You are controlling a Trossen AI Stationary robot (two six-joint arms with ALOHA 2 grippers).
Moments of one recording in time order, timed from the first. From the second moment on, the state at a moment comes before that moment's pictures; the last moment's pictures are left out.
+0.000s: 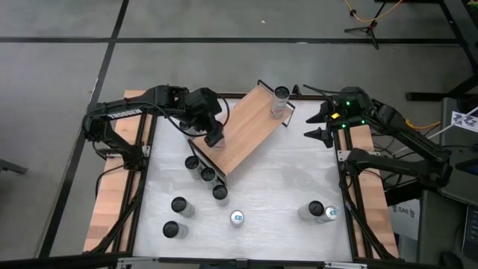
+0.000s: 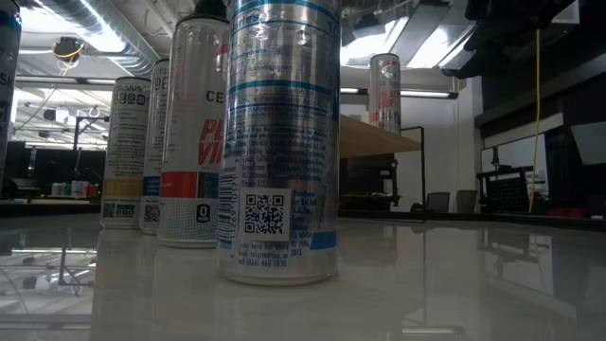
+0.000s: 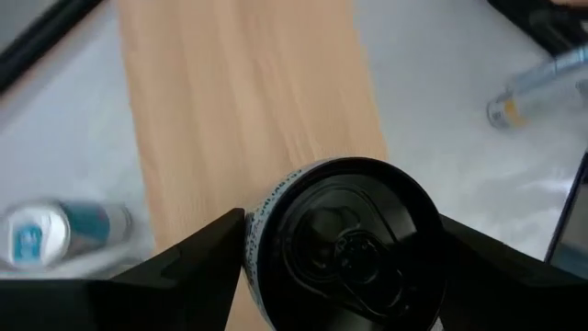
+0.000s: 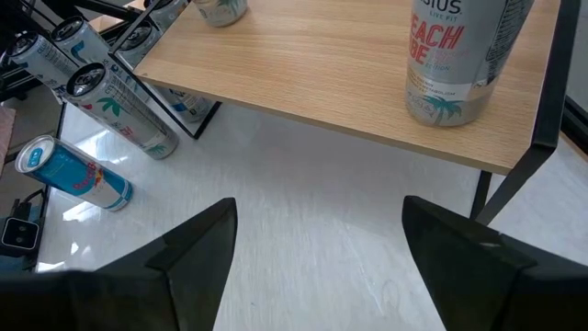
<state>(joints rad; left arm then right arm) 0.16 1.52 1.71 -1.18 -0.02 -0.45 -0.61 0.79 0.95 -0.87 -0.45 -0.03</state>
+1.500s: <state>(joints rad) 0.16 1.52 1.71 -1.17 0.16 0.08 -0.61 0.79 0.95 -0.87 -0.45 -0.04</state>
